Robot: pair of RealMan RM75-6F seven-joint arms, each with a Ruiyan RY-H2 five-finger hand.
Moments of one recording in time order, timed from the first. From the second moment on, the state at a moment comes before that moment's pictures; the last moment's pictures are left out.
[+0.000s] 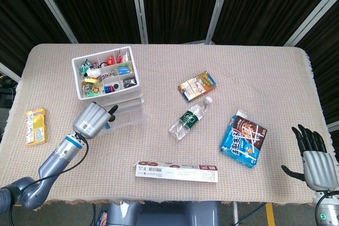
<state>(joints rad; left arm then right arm) -0.64 -1.31 -0.11 -1.61 1.42 1.06 0.73 0.04 -1.11 0.06 -1.69 -1.48 1.49 -0.09</state>
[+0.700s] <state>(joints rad) -0.60 -1.28 0.05 -1.59 1.72 1.16 0.69 0.04 -1.11 0.06 -1.70 -1.47 1.49 -0.10</state>
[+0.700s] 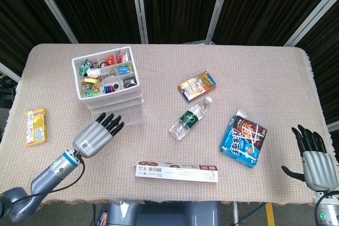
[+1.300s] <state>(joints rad) -0.67 -1.24 0.14 -1.59 1.83 0.92 0.85 0.04 -1.11 0.06 -1.70 -1.47 1.49 -0.10</state>
